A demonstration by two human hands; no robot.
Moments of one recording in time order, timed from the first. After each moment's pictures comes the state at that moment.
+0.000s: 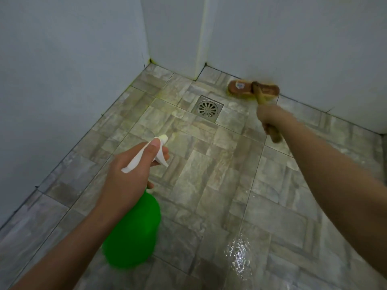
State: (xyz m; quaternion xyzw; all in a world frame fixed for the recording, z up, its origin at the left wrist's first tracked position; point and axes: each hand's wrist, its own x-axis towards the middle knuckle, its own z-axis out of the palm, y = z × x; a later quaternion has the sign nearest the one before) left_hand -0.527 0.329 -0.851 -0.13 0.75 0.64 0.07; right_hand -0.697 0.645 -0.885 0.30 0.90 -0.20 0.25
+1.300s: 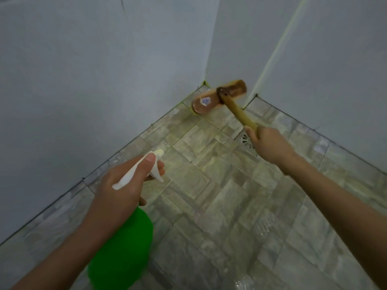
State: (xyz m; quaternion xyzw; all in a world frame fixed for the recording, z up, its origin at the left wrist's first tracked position) left_hand -0.517 0.251 -0.843 -0.21 0.75 0.62 -0.02; right_hand -0.714 0.530 -0.889 -0.09 0.98 -0.15 0.10
